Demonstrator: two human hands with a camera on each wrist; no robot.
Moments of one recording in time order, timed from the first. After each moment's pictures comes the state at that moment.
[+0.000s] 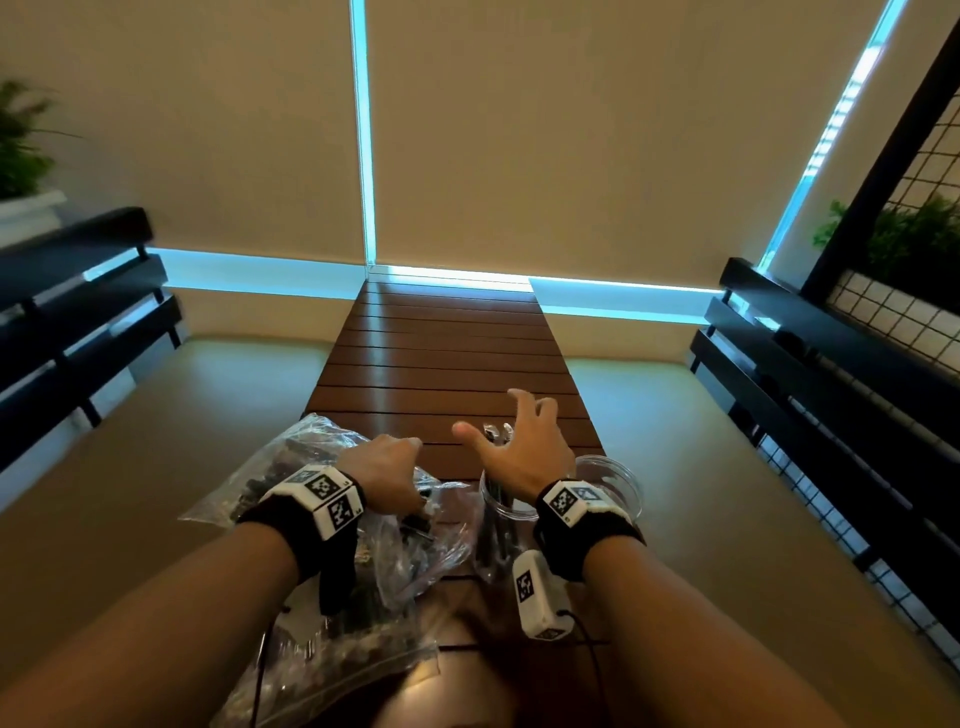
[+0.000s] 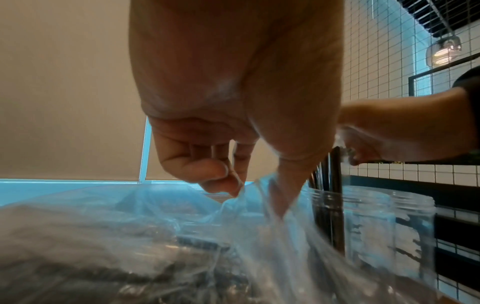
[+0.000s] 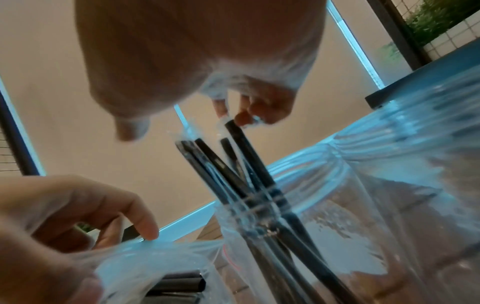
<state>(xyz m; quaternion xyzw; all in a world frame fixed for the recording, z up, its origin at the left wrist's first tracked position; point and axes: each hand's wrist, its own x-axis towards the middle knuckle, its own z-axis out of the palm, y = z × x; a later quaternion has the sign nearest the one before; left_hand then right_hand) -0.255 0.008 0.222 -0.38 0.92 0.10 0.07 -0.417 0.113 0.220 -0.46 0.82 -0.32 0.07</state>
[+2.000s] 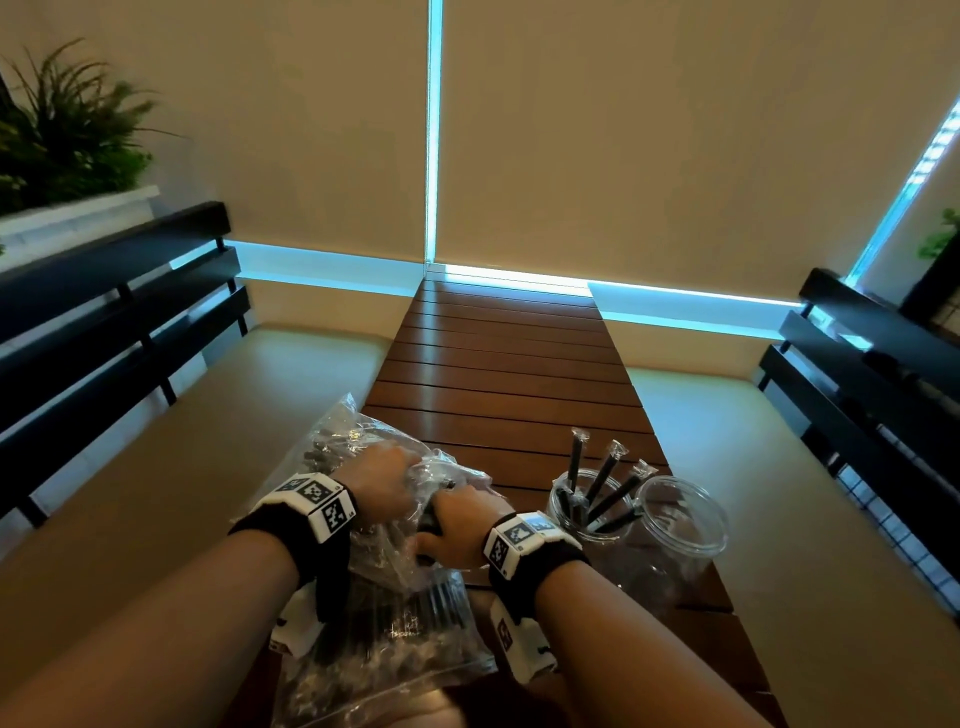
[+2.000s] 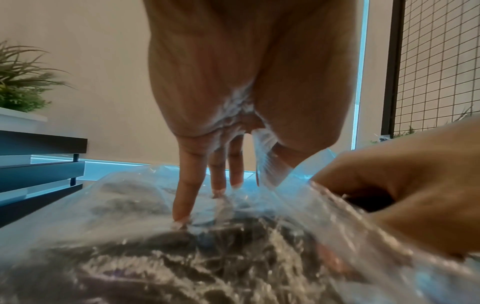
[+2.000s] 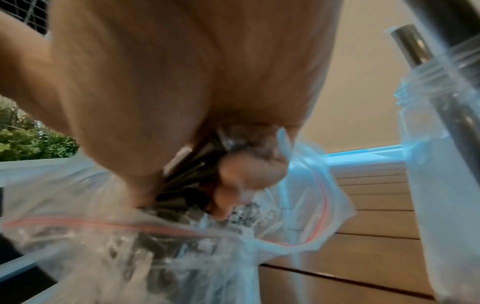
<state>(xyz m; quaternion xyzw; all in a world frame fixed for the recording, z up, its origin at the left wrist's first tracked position) -0.186 -0.030 0.203 -0.39 0.91 0.17 0.00 -0.317 0.053 0.169 -0.71 0.68 -0.03 0.16</state>
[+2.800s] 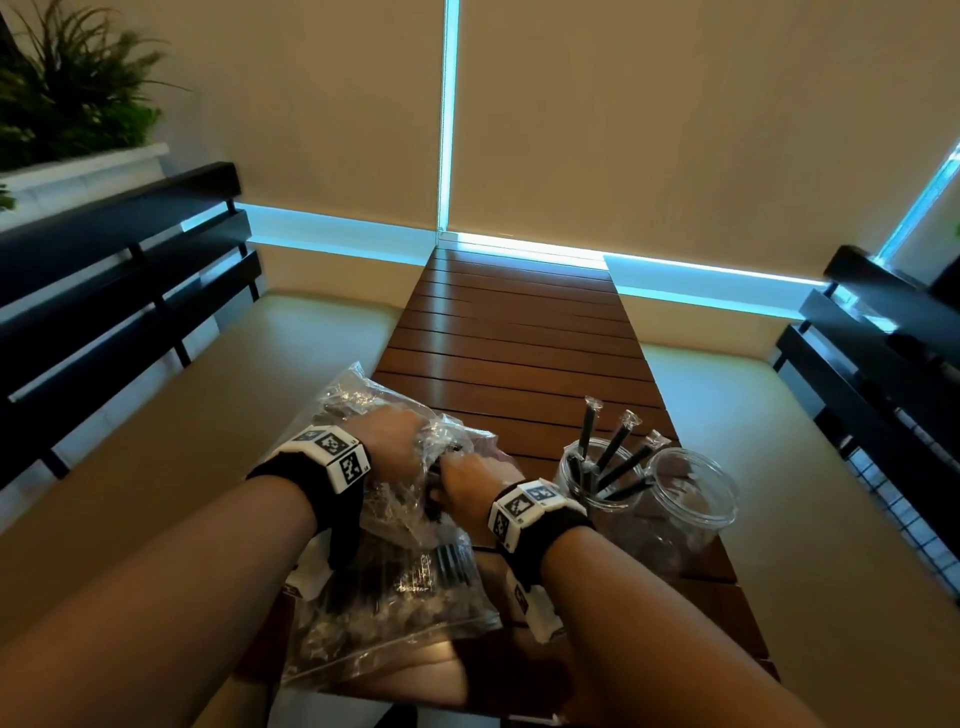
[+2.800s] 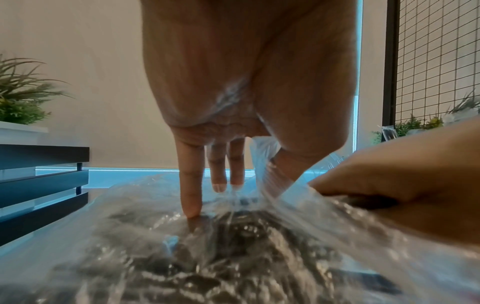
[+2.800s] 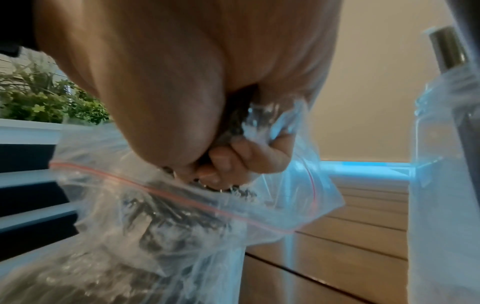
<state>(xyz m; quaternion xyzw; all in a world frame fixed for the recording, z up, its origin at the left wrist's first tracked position) -0.186 -0.028 0.209 -0.39 0.91 0.13 0.05 -0.314 0.051 0.158 -0.70 0.70 -0.03 0.11</state>
